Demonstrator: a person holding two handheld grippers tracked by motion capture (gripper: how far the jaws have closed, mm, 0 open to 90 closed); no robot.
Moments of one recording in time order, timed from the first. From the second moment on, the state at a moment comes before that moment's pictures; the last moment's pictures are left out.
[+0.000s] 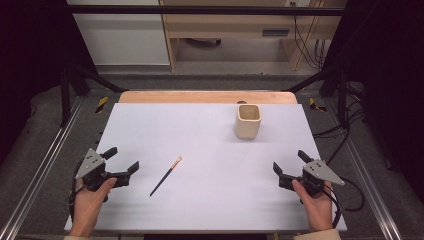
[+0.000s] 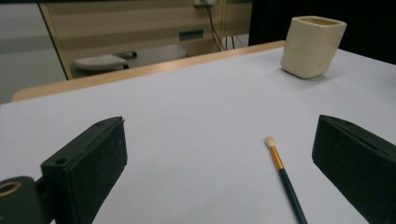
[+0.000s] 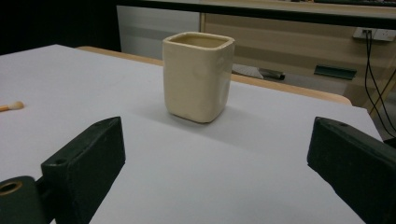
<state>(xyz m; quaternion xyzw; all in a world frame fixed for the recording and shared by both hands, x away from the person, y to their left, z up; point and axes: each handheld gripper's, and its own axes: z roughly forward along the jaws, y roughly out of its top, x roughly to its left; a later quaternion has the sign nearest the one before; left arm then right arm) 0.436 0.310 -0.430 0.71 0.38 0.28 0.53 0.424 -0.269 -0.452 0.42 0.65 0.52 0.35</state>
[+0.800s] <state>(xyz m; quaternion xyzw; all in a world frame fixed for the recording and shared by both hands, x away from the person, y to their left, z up) 0.470 0.233 -0.382 0.81 0.40 0.21 0.36 0.420 -0.268 -0.448 0.41 0.65 0.54 0.35</state>
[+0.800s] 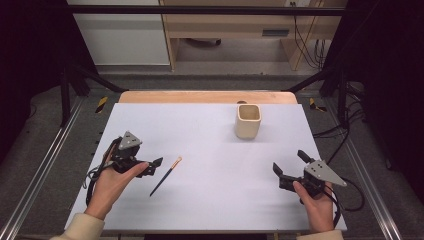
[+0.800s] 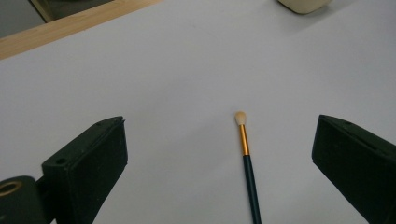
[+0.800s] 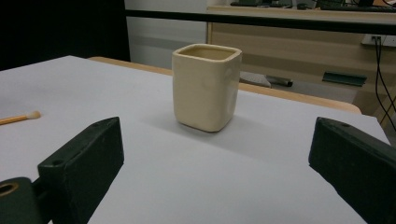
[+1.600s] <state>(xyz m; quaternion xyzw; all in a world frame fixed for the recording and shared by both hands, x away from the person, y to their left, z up) 0.492 0.190 -0.378 0.86 0.38 0.17 0.28 0.421 -0.268 -0.450 0.41 0.66 0.53 0.35</state>
